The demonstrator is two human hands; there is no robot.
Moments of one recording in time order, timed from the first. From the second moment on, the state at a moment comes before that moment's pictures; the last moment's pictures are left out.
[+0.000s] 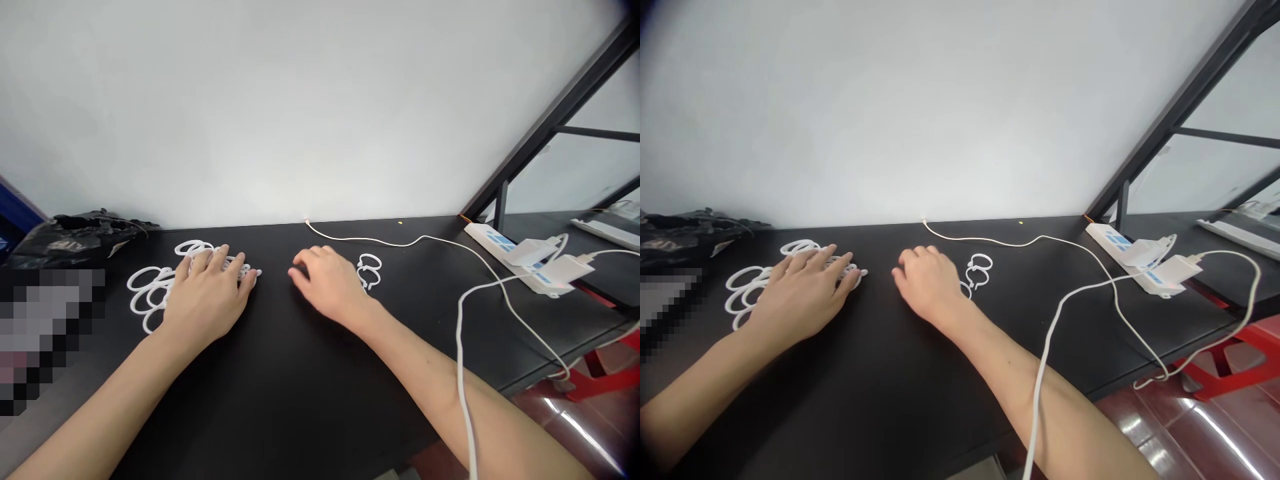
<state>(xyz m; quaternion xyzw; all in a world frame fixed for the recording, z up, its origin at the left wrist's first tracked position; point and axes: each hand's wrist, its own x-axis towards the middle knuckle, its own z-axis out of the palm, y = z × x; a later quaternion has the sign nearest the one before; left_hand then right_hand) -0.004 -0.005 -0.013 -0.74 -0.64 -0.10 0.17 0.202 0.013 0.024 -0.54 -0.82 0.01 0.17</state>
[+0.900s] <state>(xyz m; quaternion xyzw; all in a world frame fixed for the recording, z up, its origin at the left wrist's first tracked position) 0.029 -0.021 -0.001 -0.91 -0.35 -0.20 0.05 0.203 0.033 0.001 -0.57 -0.80 0.02 0.20</state>
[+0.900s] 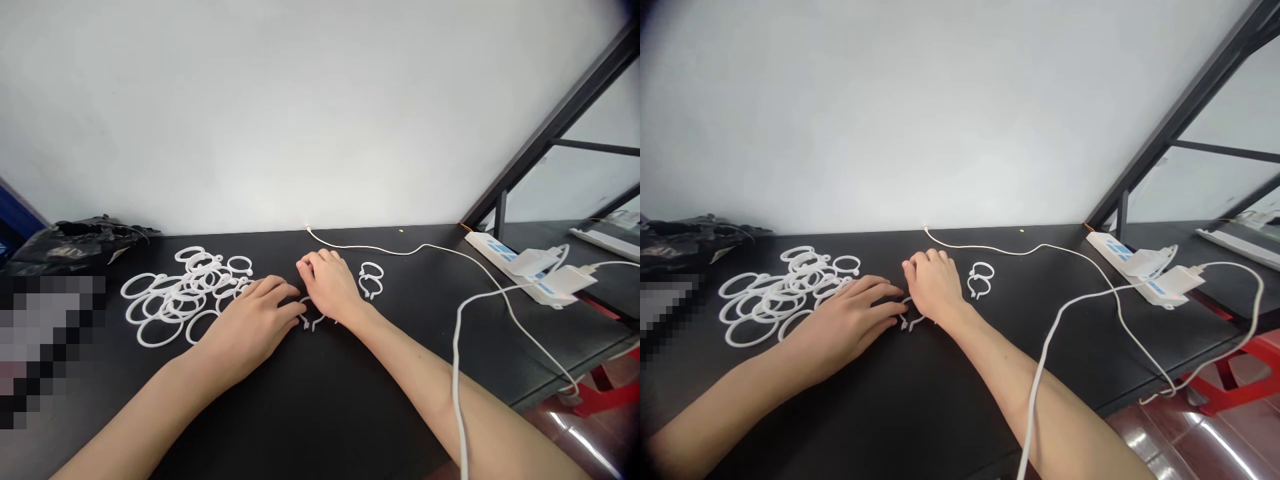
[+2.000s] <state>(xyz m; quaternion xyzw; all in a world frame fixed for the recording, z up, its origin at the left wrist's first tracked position) 0.018 -0.012 0.002 -0.81 -0.51 -0.28 0.11 0.200 0.018 0.014 -0.38 -0.84 0.22 0.33</state>
